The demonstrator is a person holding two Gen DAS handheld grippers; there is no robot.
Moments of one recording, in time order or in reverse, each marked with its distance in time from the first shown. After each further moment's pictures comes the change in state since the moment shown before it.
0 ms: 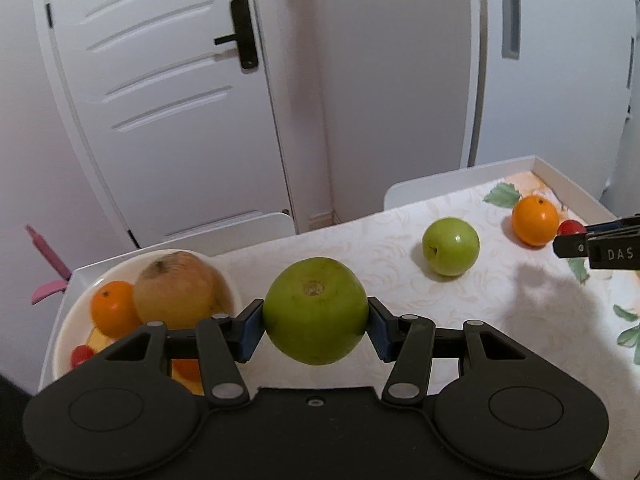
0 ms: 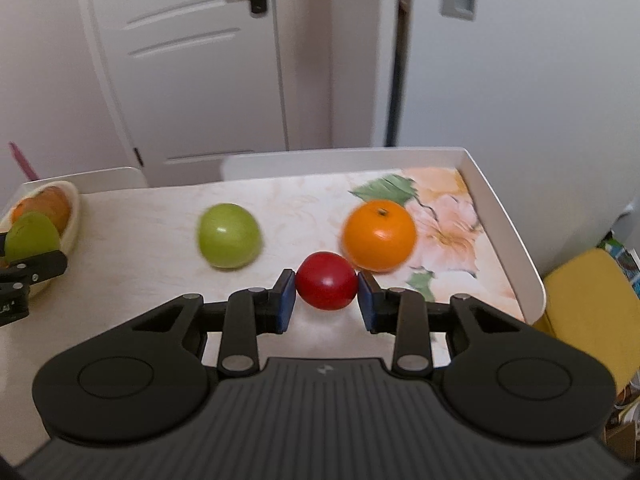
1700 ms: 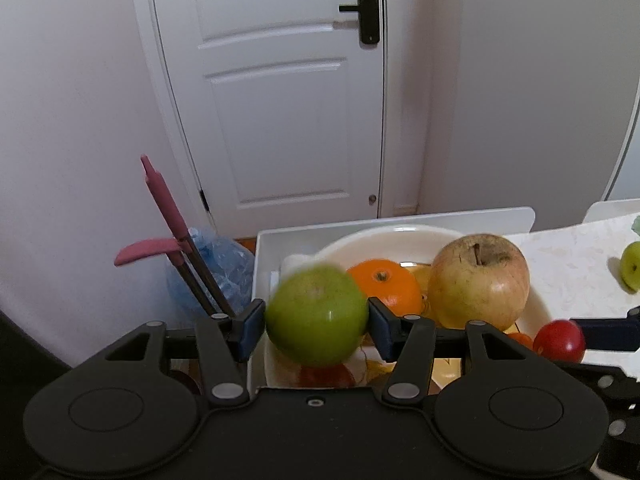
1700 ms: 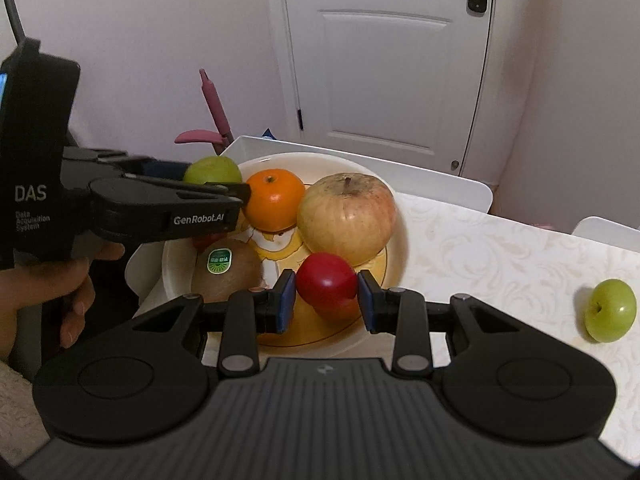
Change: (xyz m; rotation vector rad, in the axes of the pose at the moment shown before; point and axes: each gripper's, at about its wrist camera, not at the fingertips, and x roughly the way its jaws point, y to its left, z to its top) left arm 0.041 0.207 -0.018 -0.141 0.046 0.115; right arm 0.023 0.276 0.015 -0.268 0.071 0.328
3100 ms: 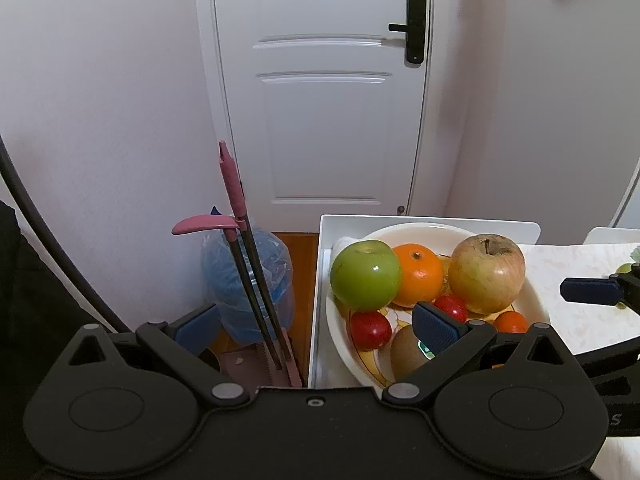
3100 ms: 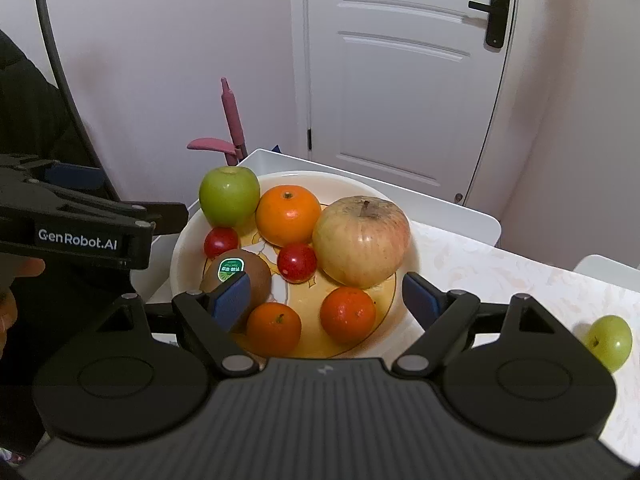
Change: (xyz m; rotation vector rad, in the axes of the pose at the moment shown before) left arm -0.061 0.026 -0.018 -0.120 -0.005 0.063; right arm -0.002 0.011 -0.002 -0.081 -0.079 0.002
